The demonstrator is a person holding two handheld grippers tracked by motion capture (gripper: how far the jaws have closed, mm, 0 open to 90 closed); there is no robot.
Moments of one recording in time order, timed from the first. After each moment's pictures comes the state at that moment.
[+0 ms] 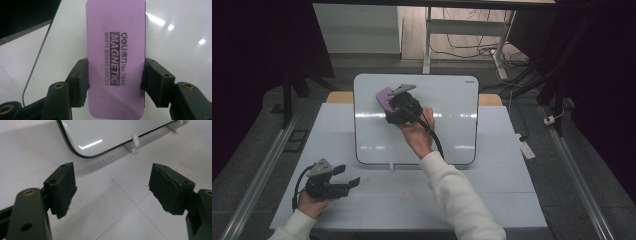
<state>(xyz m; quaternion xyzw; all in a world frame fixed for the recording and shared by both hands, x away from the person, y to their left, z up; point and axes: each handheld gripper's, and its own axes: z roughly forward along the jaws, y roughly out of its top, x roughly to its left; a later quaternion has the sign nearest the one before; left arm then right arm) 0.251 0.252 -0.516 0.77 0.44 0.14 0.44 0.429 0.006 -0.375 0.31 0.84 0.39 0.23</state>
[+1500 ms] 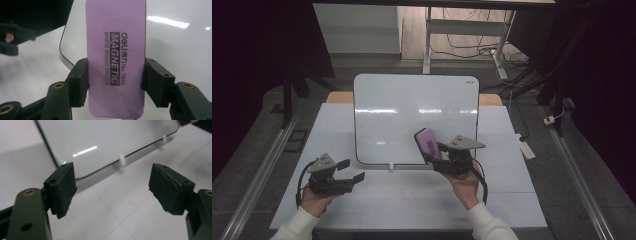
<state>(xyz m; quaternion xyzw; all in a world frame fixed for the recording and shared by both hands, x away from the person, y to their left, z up) 0.254 0.233 -0.486 0.76 0.43 0.14 0.47 0.332 -0.144 -0.449 0.31 0.79 0.51 0.16</state>
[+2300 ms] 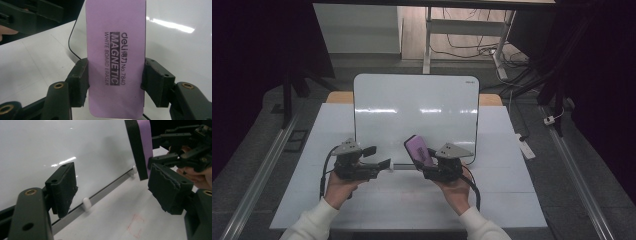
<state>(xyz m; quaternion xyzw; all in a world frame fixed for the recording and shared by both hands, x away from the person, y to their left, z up) 0.288 0.171 -0.454 0.75 0.40 0.10 0.52 0.318 -0.122 -0.465 0.28 0.79 0.51 0.16</state>
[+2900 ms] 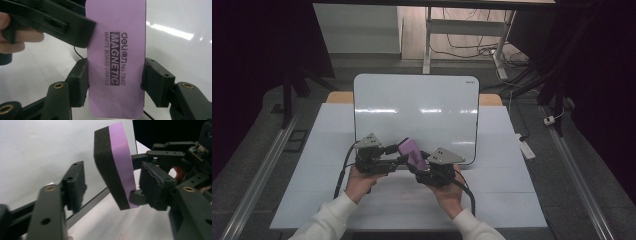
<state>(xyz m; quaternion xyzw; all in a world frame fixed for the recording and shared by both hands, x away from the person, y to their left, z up) 0.307 0.131 -0.453 0.75 0.38 0.07 0.53 0.307 -0.103 -0.473 0.27 0.79 0.52 0.18</state>
